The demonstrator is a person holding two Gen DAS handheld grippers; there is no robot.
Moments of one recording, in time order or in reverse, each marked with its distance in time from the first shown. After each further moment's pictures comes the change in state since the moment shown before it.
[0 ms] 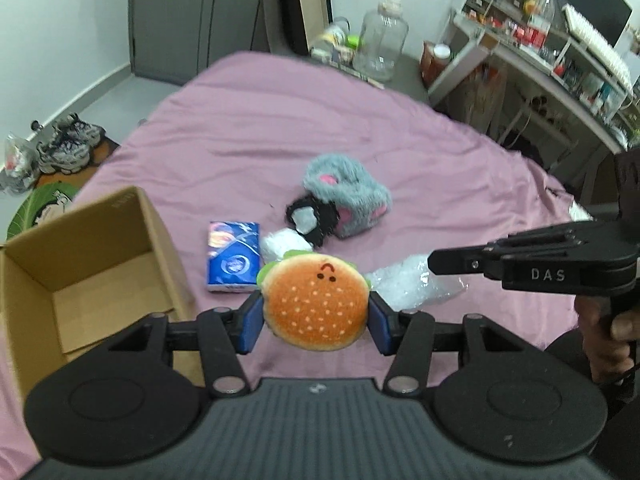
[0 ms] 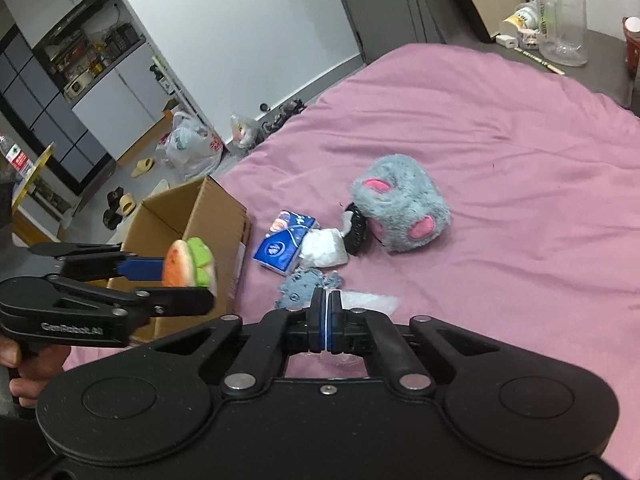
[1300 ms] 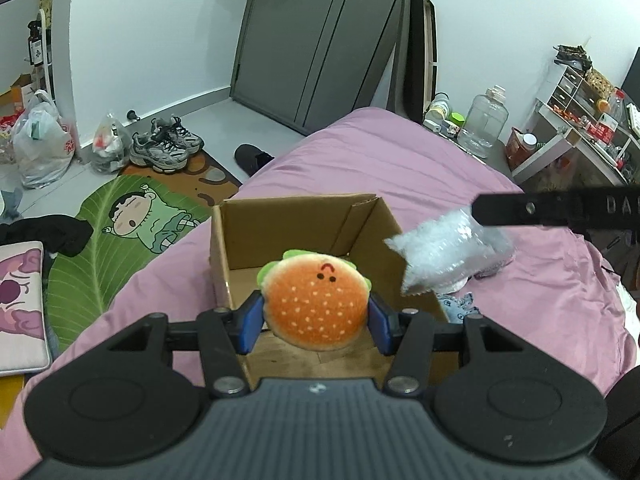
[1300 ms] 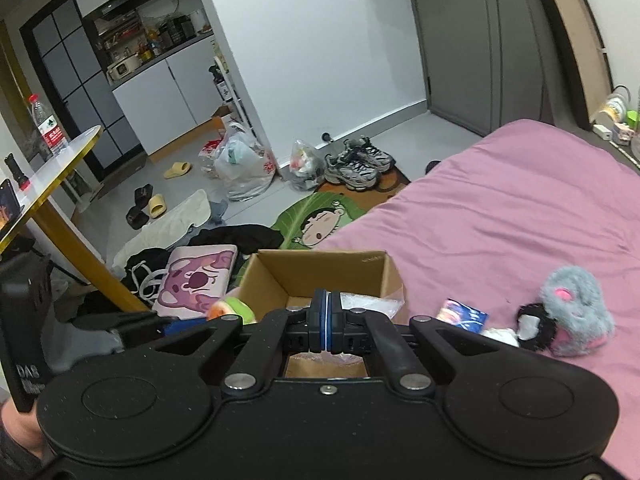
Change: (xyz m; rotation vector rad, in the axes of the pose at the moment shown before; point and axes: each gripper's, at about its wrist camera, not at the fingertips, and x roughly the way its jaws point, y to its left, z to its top) left arm -0.056 0.150 -0.055 -0.195 -0.182 0.127; right arm 0.052 0.183 0.045 -0.179 -0.086 0.028
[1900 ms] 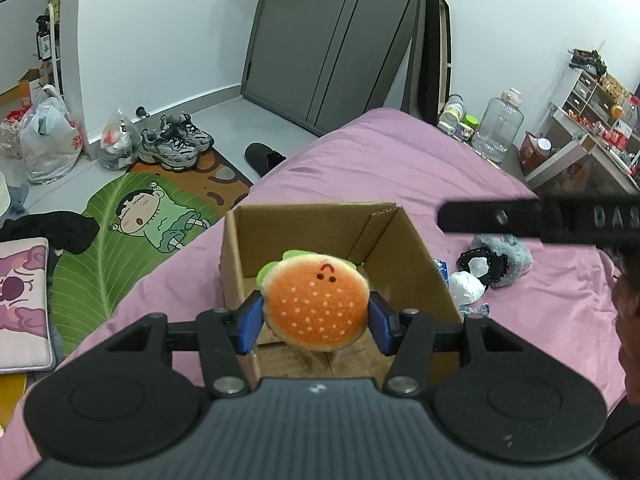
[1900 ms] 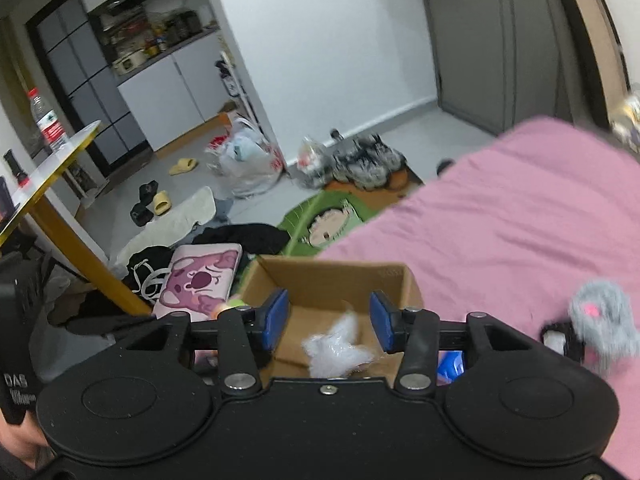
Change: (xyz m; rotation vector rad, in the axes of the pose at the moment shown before) left arm 0.016 0.005 0.011 -0.016 0.008 0.028; right arm 0.023 -0.009 0.003 0.009 0.014 0.015
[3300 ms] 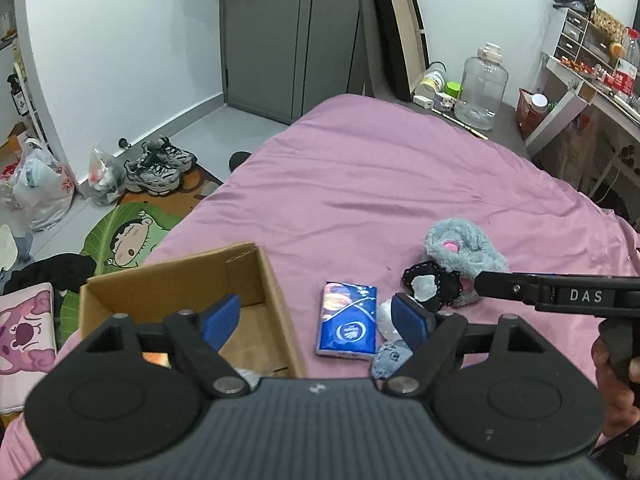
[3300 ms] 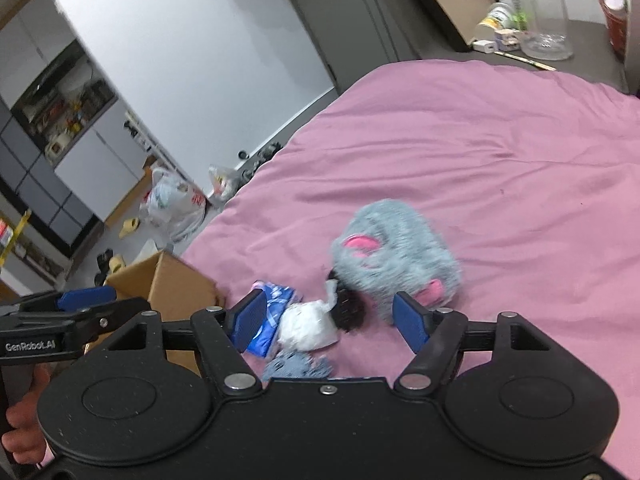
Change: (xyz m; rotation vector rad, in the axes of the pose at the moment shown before) left arm 0.050 -0.142 0.033 0.147 0.038 0.109; right arm -0.029 -0.199 -0.063 0.300 -0.063 -0.061
